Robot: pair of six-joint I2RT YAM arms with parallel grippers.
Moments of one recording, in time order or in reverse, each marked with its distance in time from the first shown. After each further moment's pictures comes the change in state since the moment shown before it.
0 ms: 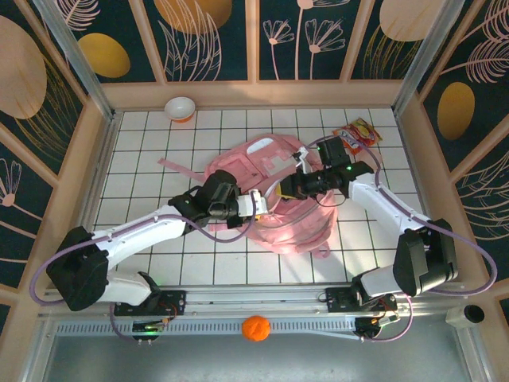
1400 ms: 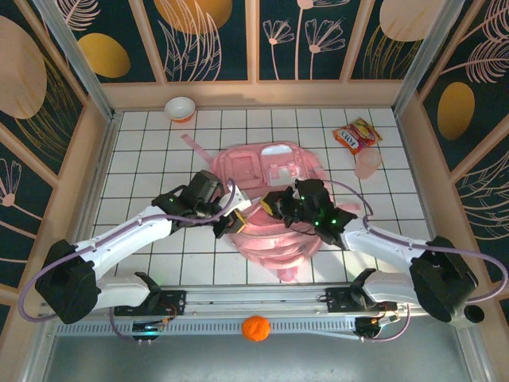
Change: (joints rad) left arm 0.093 -0.101 -0.018 -0.283 0.207 -0.472; right arm 0.363 -0.182 -0.455 0.809 0.602 1.144
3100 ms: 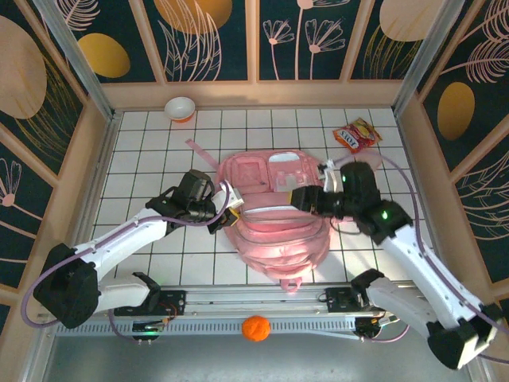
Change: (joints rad) left arm 0.108 -0.028 -0.088 0.124 -0.016 0.185; right arm -0.185 -0.415 0.229 -0.798 -0.206 -0.710
